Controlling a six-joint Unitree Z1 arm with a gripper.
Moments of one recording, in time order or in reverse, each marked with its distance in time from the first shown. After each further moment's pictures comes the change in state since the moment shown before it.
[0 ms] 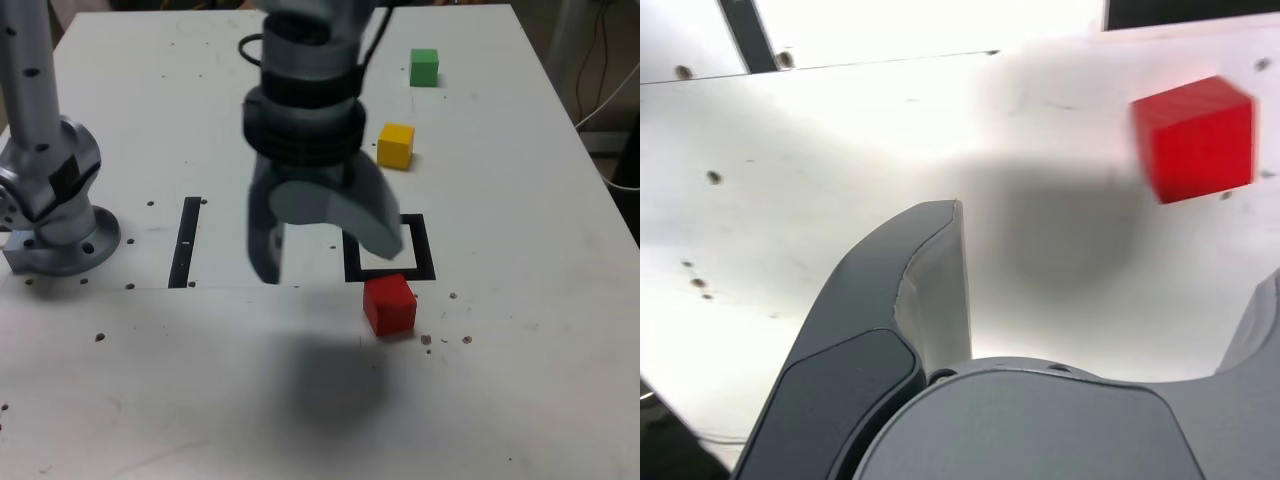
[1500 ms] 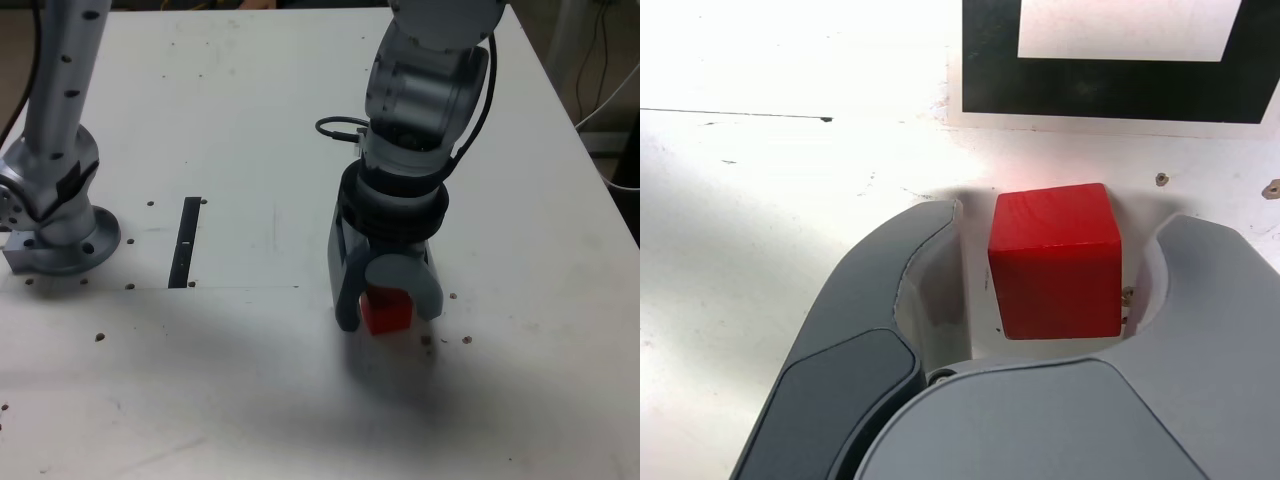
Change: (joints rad) arm 0.074 0.224 -0.026 -0.167 0.029 -0.023
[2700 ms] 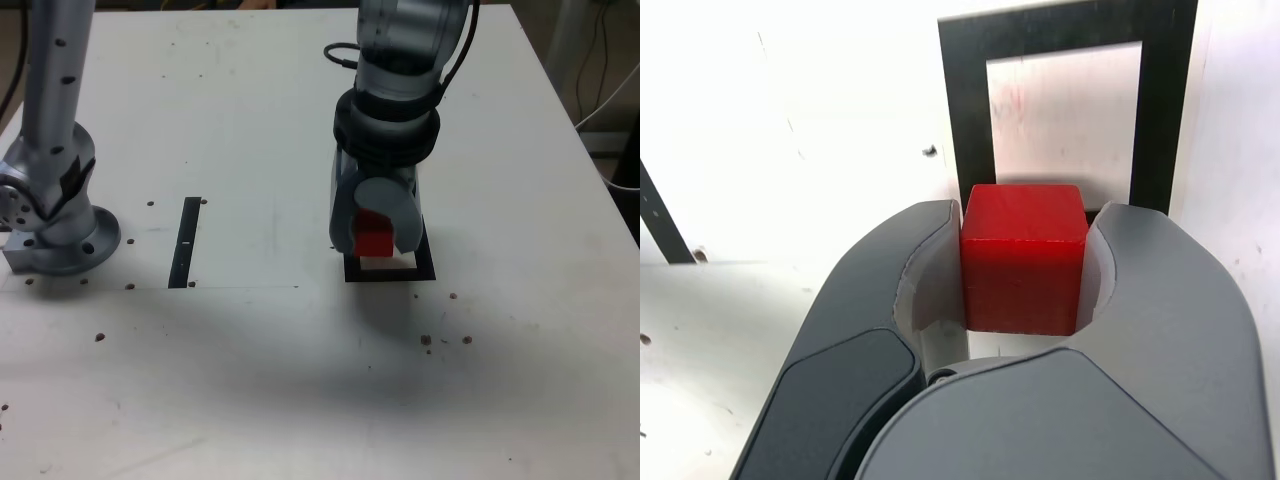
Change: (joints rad) arm 0.135 -0.080 -0.001 0.075 0.126 0.250
